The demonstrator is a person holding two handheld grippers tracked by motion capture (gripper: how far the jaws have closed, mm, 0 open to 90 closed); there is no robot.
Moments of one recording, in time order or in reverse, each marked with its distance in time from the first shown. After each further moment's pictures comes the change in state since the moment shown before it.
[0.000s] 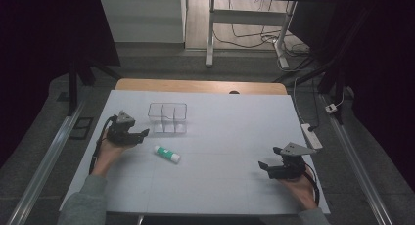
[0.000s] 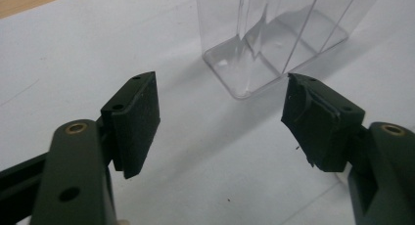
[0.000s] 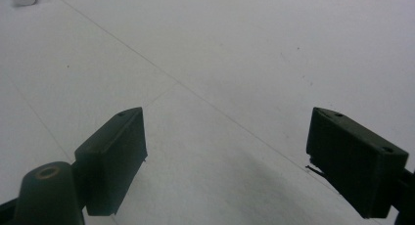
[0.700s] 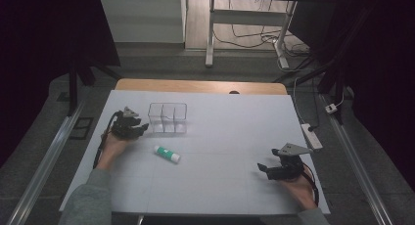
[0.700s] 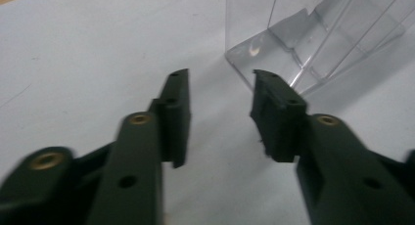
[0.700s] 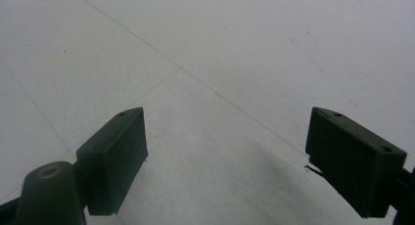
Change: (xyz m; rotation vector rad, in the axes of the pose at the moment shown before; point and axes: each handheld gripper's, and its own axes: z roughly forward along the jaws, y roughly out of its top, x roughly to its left) left arm 0.015 0.007 0.031 0.044 -0.003 -0.005; right arm 0.002 -0.002 0.005 0.039 0.008 0.000
